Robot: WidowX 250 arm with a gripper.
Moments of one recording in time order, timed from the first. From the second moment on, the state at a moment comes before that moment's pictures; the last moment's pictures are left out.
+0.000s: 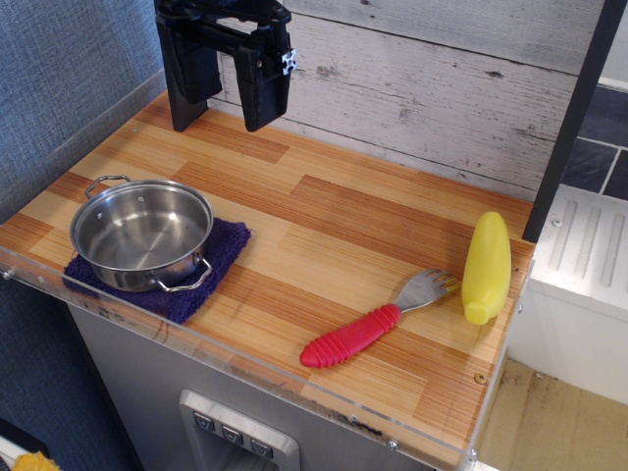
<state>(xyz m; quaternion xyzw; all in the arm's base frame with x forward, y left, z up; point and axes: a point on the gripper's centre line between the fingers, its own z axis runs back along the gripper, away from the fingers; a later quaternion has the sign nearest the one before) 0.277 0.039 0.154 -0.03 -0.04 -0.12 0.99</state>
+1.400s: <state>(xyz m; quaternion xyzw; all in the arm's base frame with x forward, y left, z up) 0.229 -0.065 0.078 0.04 -0.03 -0.22 0.97</state>
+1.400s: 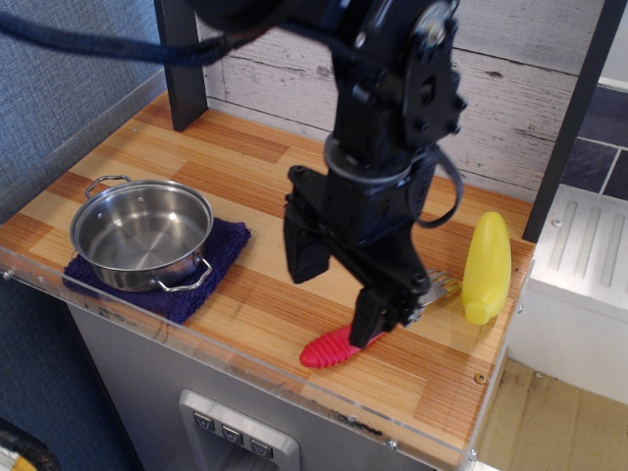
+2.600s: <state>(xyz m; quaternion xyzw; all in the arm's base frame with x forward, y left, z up) 0.250 -0.071 0.012 0.04 -0.03 -0.23 0.97</state>
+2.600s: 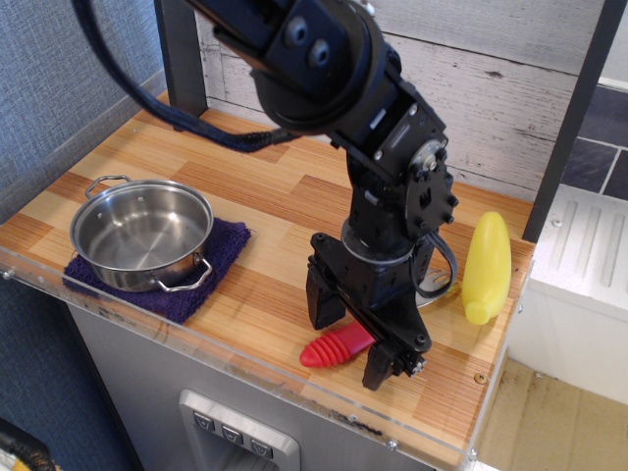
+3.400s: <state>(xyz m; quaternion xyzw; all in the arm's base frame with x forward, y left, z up) 0.249 -0.065 0.003 0.02 -0.04 -0.22 0.97</state>
